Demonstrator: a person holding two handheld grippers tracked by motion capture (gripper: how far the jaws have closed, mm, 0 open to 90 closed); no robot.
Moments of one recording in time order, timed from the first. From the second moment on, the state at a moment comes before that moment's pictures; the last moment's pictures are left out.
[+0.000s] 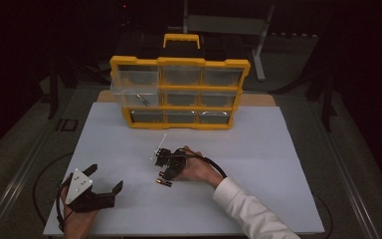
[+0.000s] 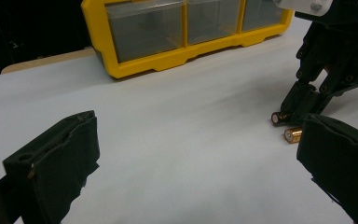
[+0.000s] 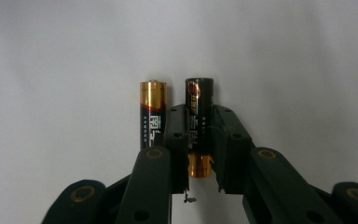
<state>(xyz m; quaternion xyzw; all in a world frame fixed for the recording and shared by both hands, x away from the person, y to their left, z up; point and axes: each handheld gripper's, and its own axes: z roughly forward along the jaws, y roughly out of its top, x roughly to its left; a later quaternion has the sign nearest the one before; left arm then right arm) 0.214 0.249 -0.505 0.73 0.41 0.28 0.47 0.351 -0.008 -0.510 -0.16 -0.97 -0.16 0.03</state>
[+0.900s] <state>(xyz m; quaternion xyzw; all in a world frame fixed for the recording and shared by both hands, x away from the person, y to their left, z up) 0.214 0.249 -0.505 0.73 0.41 0.28 0.47 0.375 -0.035 -0.430 -0.19 -0.95 -0.25 0.00</state>
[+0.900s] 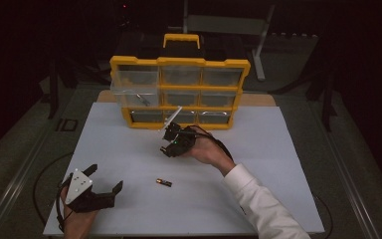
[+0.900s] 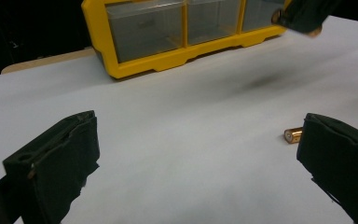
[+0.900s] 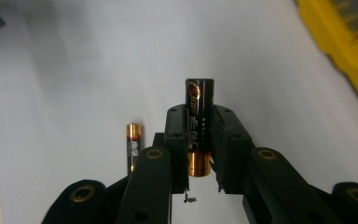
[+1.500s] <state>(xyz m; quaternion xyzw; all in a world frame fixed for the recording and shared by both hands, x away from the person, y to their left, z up) 0.214 0.249 -0.505 0.73 0.41 0.28 0.47 0.391 -0.051 -0.359 -0.21 -0.92 -0.32 -0.04</state>
